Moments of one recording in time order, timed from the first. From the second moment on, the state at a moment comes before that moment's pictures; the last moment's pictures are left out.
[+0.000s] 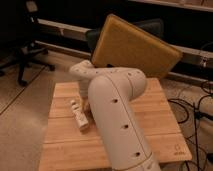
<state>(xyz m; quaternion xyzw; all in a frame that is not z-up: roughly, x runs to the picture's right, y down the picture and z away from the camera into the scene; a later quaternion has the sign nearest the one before) -0.098 0.106 0.927 -0.35 0.26 0.45 0.78</state>
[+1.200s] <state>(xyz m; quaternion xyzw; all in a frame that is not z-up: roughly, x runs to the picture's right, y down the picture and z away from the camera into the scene) -0.079 0.089 0.924 -0.32 0.24 0.48 0.78</state>
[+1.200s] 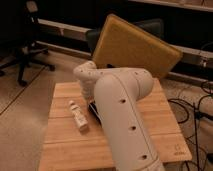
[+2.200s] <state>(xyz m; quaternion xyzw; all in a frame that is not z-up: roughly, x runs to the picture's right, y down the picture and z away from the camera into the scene) -0.103 -0.082 0.817 -0.16 0.09 0.52 0.83</state>
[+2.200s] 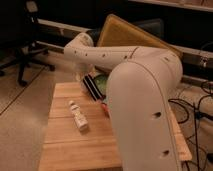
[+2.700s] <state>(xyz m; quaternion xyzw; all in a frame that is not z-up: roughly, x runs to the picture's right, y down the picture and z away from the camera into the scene) -0.103 -0.080 0.818 -0.16 0.09 0.52 0.83</state>
